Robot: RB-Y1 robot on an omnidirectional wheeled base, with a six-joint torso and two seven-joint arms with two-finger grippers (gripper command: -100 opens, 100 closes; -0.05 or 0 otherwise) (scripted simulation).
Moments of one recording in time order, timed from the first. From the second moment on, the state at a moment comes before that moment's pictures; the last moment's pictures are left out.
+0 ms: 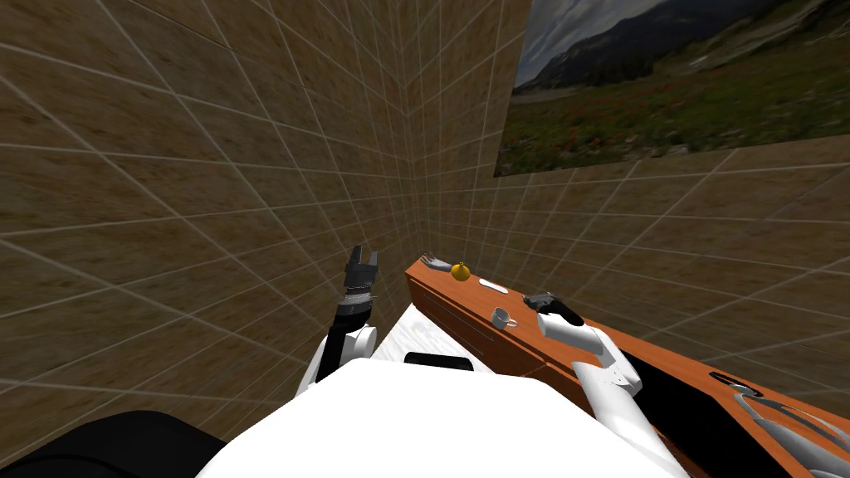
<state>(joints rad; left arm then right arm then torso) 0.49 0.01 -0.05 -2.33 -0.06 -0.42 0.11 0.07 -0.27 -0.41 -1.57 -0.01 0.57 -1.15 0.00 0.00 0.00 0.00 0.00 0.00</state>
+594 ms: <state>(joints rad) 0.49 0.01 -0.05 -2.33 -0.06 -0.42 0.11 0.01 -0.26 -0.46 -1.49 0.00 0.71 -1.33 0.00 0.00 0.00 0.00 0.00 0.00</state>
